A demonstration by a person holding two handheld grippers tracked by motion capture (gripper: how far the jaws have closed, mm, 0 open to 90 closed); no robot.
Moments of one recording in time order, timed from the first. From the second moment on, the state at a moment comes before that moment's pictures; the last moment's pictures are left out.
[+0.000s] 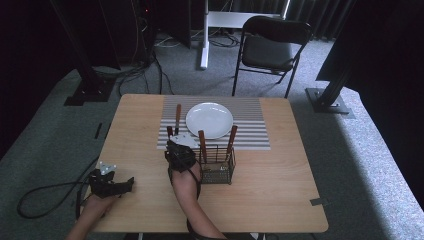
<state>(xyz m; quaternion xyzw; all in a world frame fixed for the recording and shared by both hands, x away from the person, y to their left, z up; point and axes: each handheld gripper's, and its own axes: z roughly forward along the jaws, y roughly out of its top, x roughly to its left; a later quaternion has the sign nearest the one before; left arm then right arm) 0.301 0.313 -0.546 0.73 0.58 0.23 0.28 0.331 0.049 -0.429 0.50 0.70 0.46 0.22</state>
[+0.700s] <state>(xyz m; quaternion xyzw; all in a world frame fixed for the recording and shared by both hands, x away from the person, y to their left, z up) 0.301 0.313 -0.546 0.73 0.58 0.23 0.28 0.325 0.032 -0.388 0.49 0.68 0.48 0.25</state>
